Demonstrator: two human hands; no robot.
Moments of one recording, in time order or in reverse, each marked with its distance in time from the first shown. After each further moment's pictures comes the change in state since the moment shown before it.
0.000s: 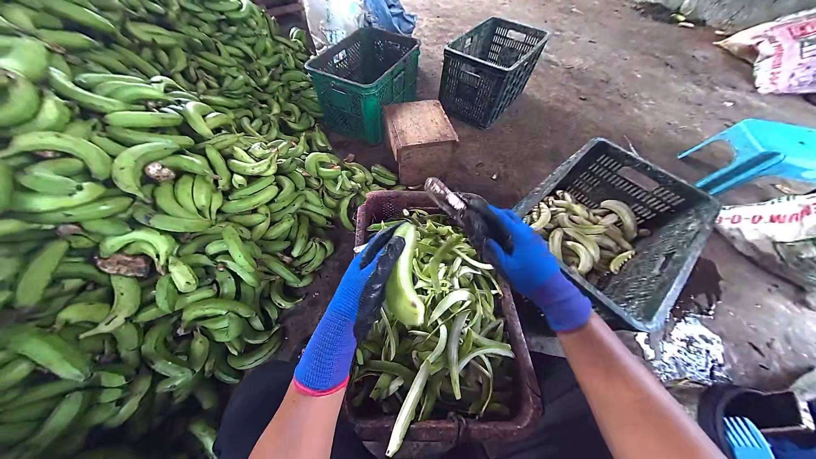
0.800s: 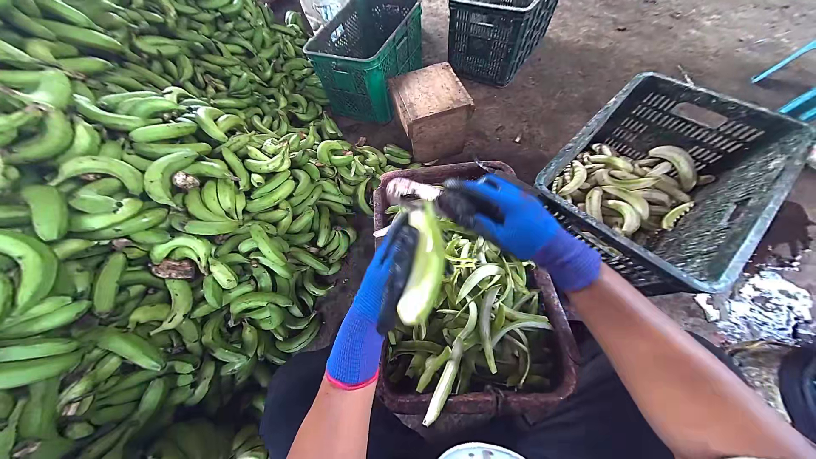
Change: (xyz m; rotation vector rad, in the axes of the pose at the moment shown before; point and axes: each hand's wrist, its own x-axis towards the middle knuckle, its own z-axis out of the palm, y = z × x) left_hand -0.014 -0.008 0.000 -0.026 -0.084 -0.013; right_hand 0.025 -0.013 0.023 0.026 -0.072 -0.213
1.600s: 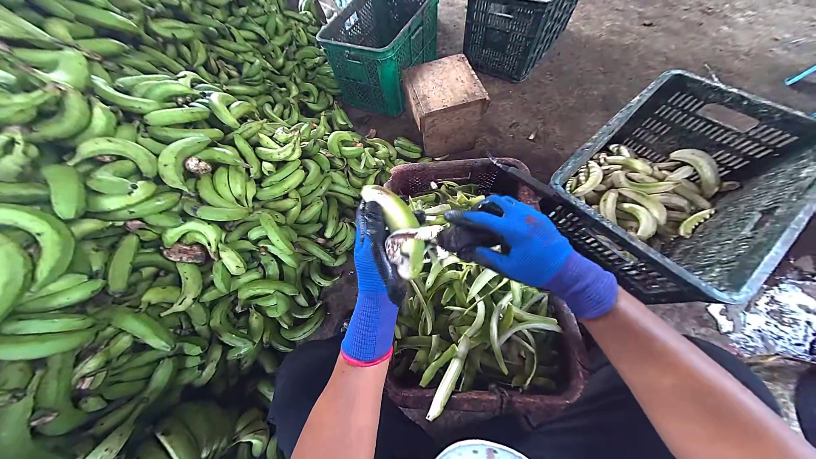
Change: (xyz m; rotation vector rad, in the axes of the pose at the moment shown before) left_hand 0.019 -0.009 -0.006 -0.292 0.368 0.202; right_hand -0.017 -0.012 0.019 -0.074 -0.006 -0.196
